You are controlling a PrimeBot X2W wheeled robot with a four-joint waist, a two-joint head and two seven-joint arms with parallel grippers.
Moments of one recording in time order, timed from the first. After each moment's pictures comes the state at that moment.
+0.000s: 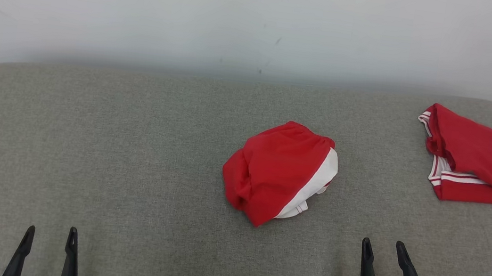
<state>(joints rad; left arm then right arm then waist) 0.08 0.07 0.11 0.09 -0.11 -0.12 -0.26 0.00 -0.06 -0.02 0.23 0.18 0.13 -0.26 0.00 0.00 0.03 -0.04</state>
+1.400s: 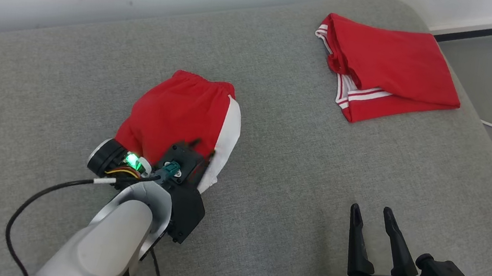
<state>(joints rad) -0.72 0.12 -0.59 0.78 -0.18 -0.13 -0.09 -0.11 -0.05 0.03 0.23 0.26 0.13 -0.26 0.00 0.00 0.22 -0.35</state>
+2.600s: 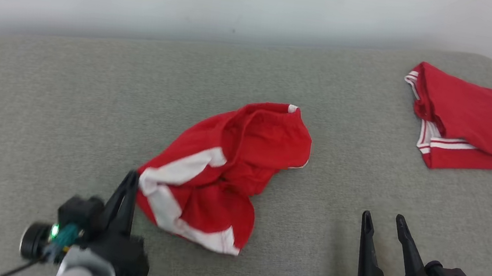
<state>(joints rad) -0.38 0.20 -0.38 0.48 -0.42 0.03 -0.26 -0.08 -0.05 -0.02 0.23 0.21 0.13 -0.26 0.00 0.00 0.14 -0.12</state>
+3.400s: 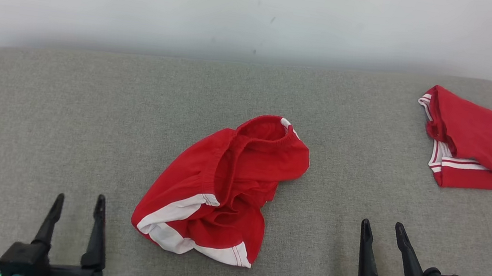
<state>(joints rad) -0.09 0.15 -0.11 0.20 -0.29 0.02 -0.26 -0.06 -0.05 -0.02 0.24 0.19 0.13 -0.26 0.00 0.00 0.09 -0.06</state>
